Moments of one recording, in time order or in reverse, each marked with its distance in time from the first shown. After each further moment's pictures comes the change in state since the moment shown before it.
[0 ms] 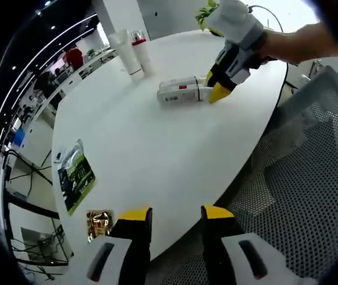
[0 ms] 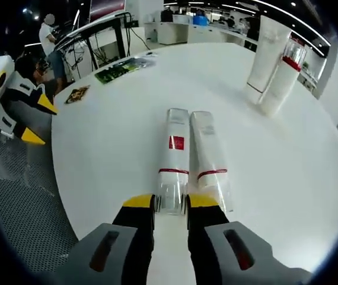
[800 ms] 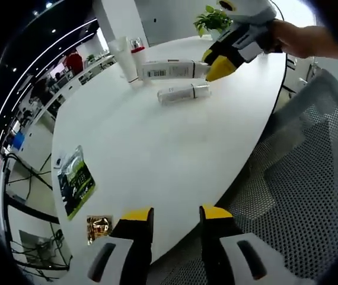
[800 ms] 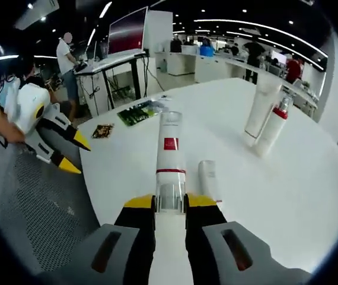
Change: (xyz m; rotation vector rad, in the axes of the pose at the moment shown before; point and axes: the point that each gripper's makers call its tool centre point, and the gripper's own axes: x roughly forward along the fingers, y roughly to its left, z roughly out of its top) left arm -0.004 -0.003 0.008 0.002 -0.053 -0.010; right arm -0.077 0.025 0.055 -0.007 -0.258 0.050
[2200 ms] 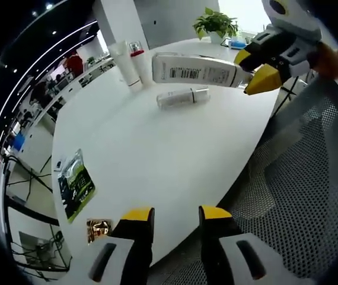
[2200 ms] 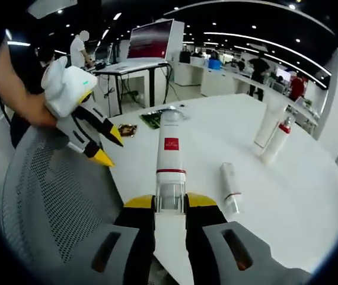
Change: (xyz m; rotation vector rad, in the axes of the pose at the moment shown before) left arm -0.001 -0.002 0.006 0.003 -0.021 0.000; right arm -0.021 0.058 -0.013 -0.112 -0.039 0.004
